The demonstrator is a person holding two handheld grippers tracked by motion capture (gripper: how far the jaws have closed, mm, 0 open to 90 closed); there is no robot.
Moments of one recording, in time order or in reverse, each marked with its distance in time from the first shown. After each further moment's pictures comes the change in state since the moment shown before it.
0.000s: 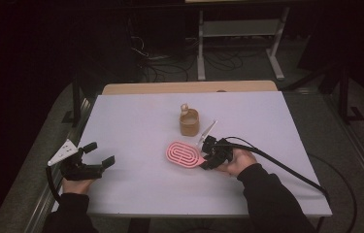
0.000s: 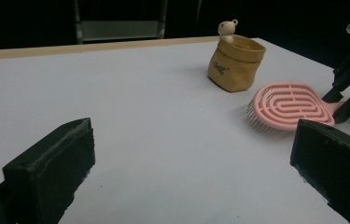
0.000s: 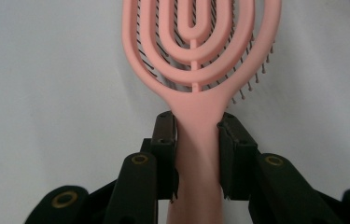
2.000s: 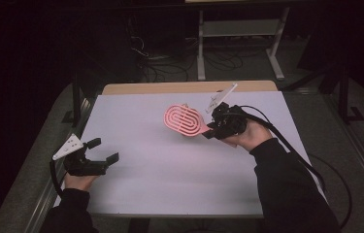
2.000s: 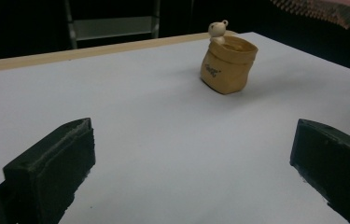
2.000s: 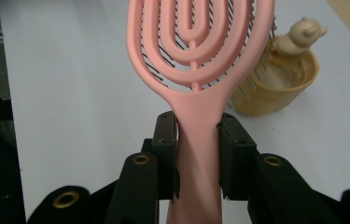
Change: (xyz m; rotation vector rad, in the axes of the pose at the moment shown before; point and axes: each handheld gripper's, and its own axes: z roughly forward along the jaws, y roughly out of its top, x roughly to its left) left arm -0.009 0.018 0.010 0.033 -0.020 0.047; right arm -0.007 0.035 -0.113 -0.205 -0.096 -0.075
